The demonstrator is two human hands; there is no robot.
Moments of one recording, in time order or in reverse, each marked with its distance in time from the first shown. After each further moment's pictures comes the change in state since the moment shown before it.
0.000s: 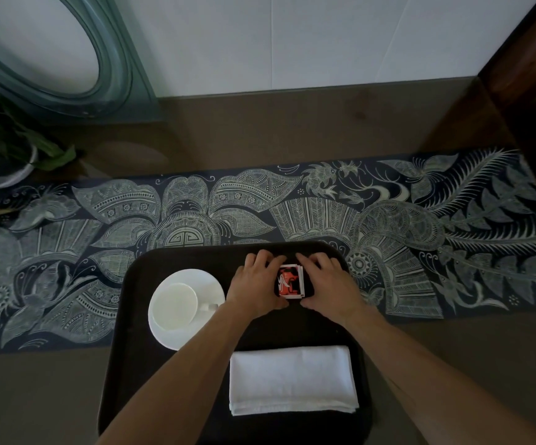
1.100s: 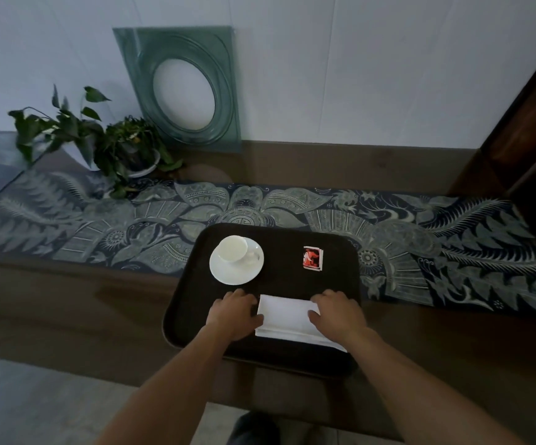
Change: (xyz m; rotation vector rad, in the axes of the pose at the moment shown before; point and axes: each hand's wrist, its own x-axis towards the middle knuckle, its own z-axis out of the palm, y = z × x) left_hand -0.221 0.012 0.009 -0.001 -0.022 -0.380; right_hand -0.151 -0.054 0.024 -0.157 -0.012 -0.079
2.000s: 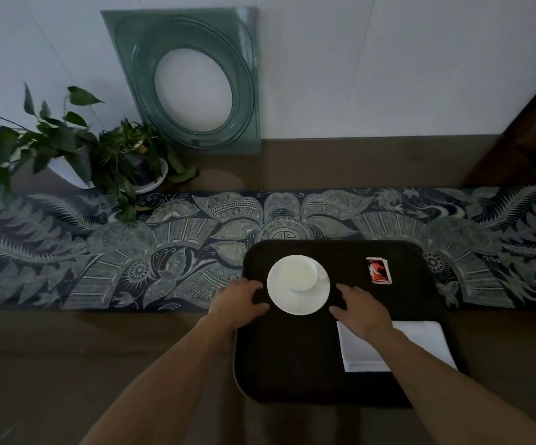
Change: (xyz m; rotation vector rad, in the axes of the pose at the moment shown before) left_hand 0.101 -0.184 -0.059 -0.099 0.000 0.171; right_hand 0.104 -0.119 0.015 0.274 -0.019 0.320
